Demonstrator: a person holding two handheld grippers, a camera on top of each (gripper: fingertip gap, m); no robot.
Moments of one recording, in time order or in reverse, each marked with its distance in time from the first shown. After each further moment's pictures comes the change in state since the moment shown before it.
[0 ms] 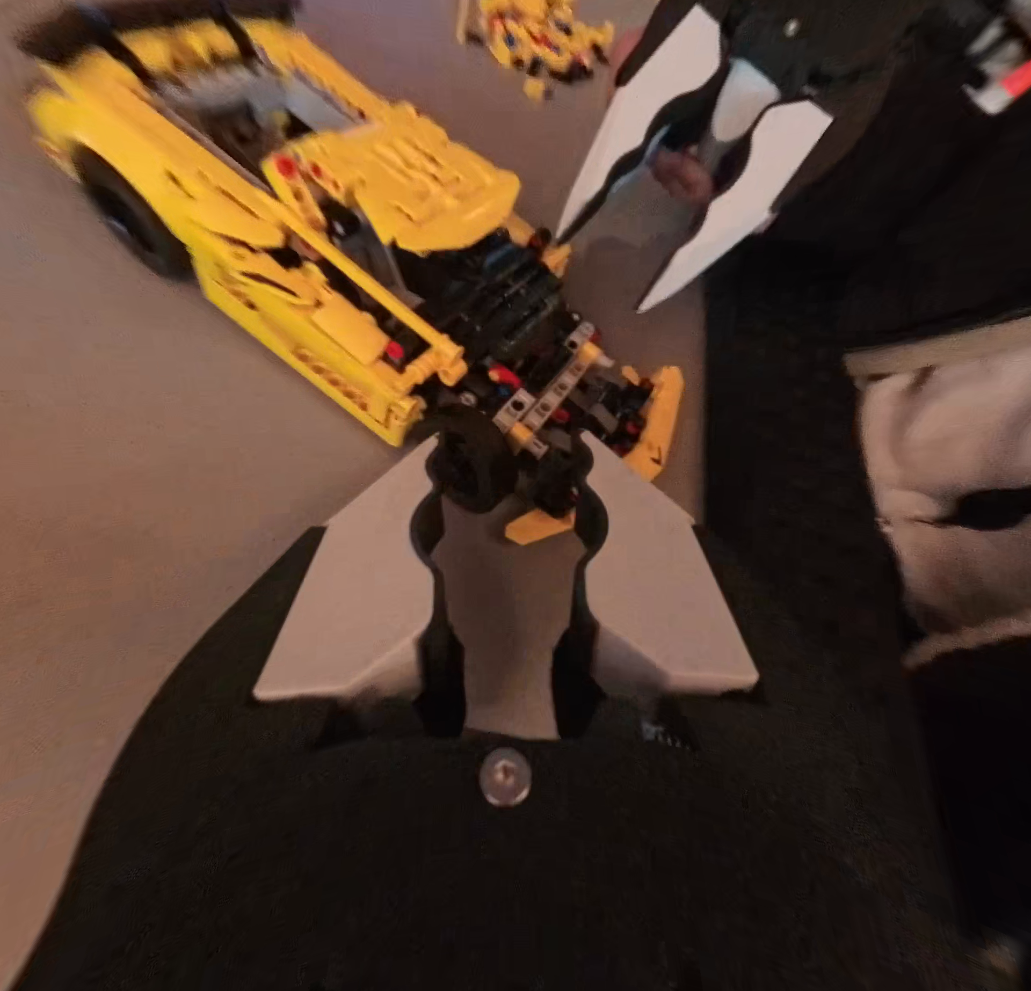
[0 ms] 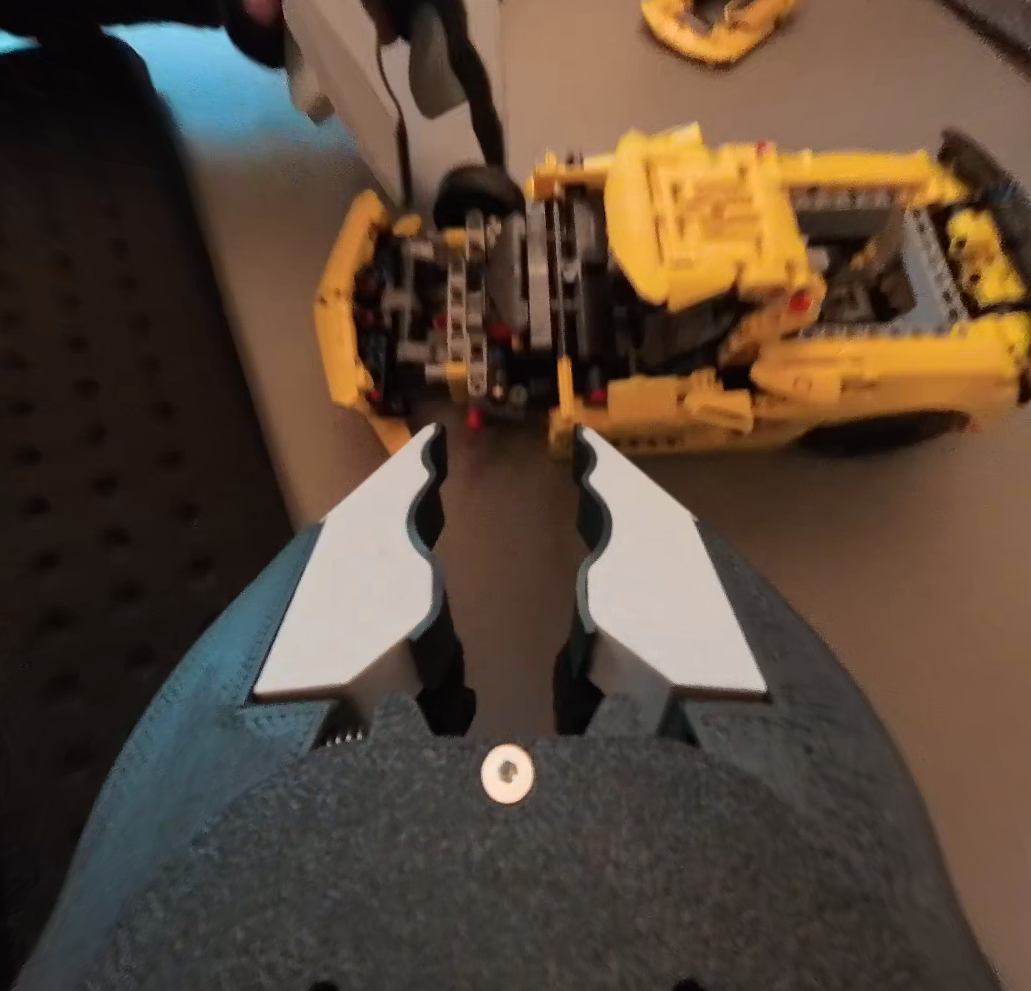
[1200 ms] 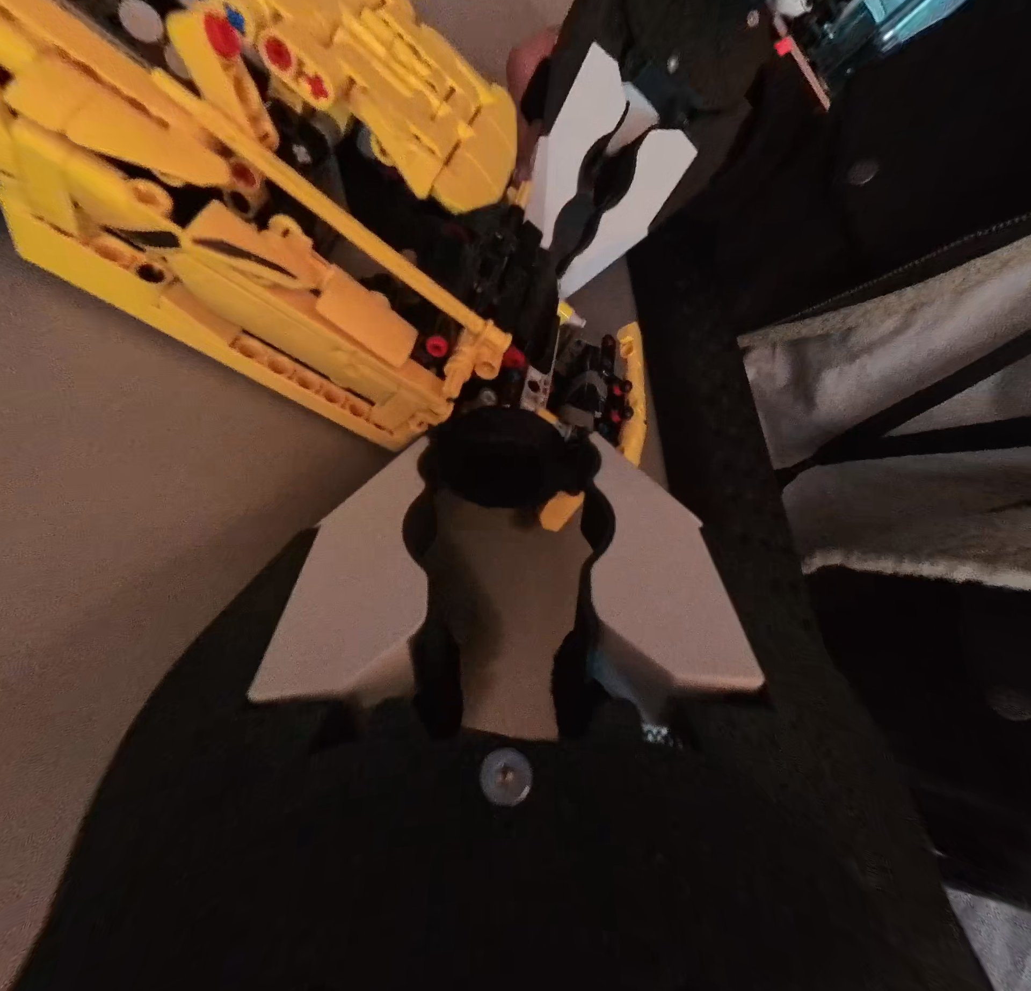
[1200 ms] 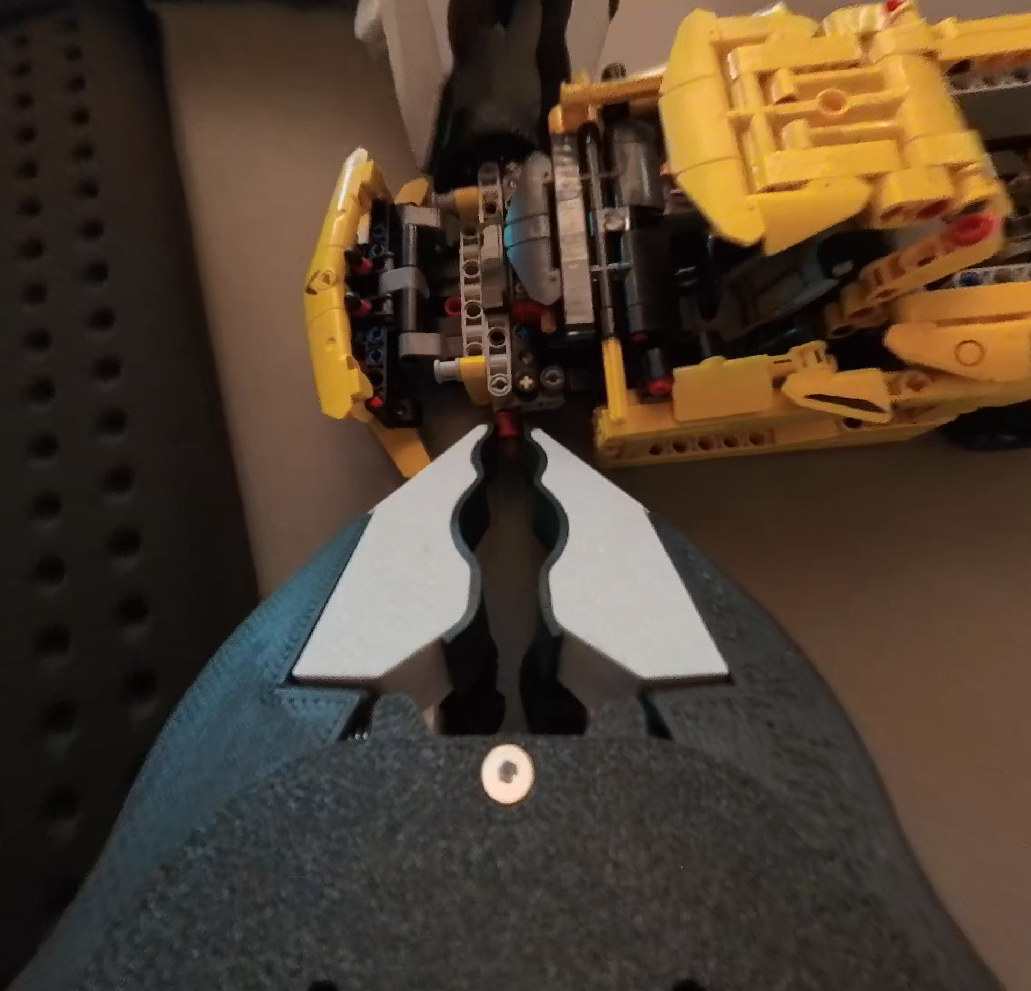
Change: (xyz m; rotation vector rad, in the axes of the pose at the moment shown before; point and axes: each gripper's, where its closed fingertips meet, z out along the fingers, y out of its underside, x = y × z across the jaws) left arm -0.010 -0.001 0.027 -0.126 0.337 -0.098; right arm 0.004 0.023 0.023 -0.033 -0.124 0.031
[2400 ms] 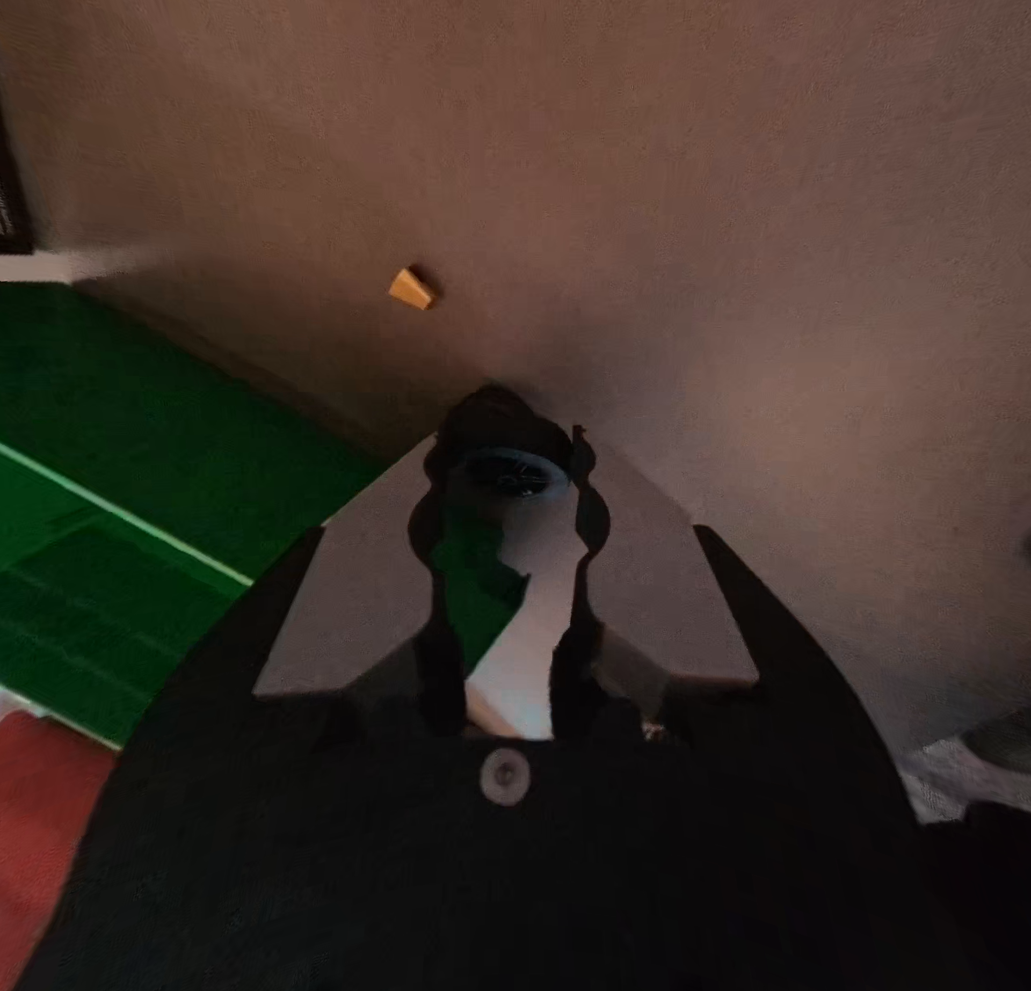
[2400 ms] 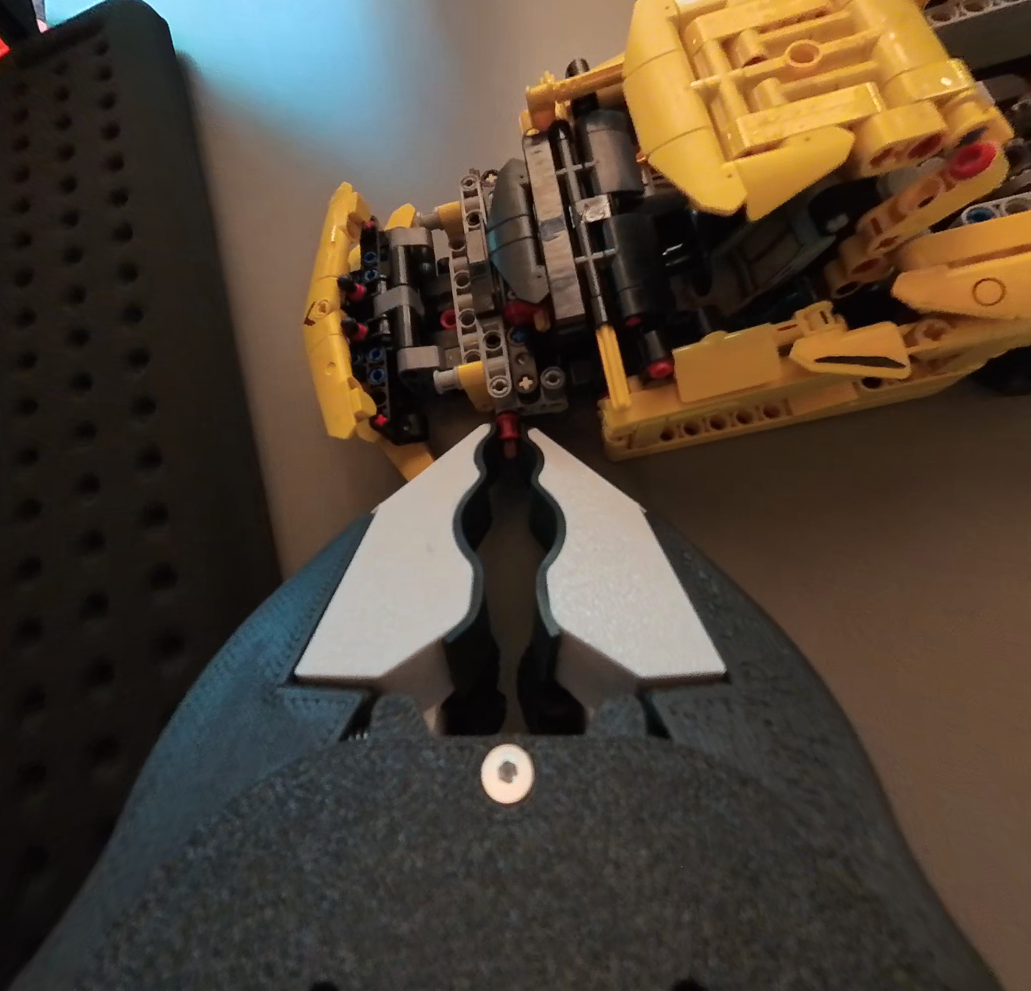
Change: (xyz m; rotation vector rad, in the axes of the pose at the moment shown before) left arm -0.044 0.112 -0.258 -0.773 -1.028 -0.054; right arm -0.002 0.009 -0.008 0.006 -0.044 0.066
